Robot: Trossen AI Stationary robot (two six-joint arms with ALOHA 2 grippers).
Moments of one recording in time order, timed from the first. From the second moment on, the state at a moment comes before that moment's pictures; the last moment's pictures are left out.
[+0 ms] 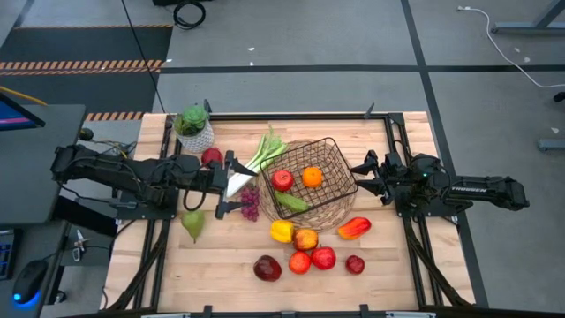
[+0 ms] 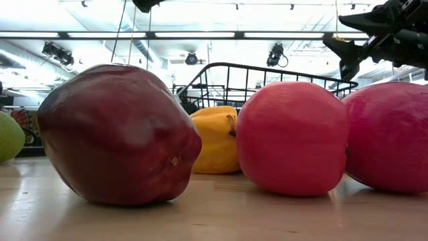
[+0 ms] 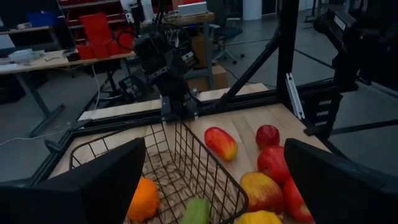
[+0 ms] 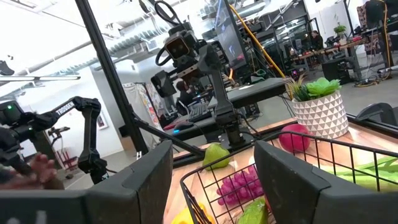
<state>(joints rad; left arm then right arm) -0.13 0.99 0.74 0.13 -0.06 0.12 -0.22 0.25 0.01 0.48 -0.28 0.40</state>
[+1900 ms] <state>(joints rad) -0.56 1.37 0.75 0.07 -0.17 -0.17 -0.22 0.25 0.01 0.48 -0.28 0.40</state>
